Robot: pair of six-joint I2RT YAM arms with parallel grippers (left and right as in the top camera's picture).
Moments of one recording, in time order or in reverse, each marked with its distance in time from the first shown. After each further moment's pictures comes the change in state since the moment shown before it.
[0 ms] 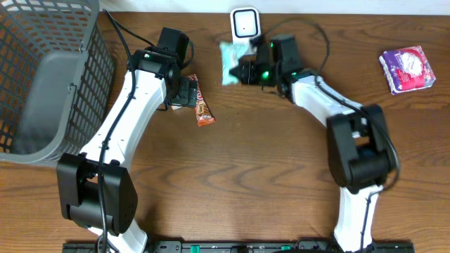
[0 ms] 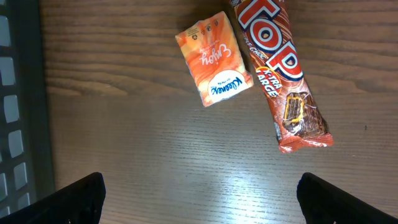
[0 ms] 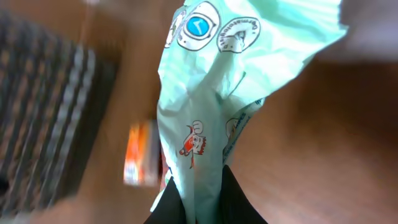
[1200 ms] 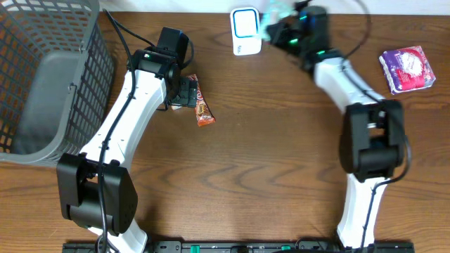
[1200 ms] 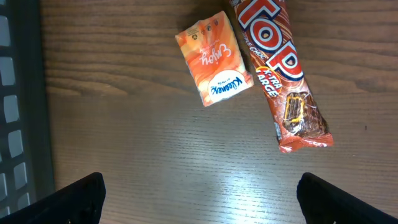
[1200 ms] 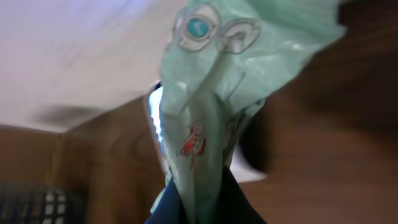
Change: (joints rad) left arm 0.000 0.000 0.000 0.000 0.000 0.000; right arm -0.180 0.104 0.221 -0.008 0.172 0.193
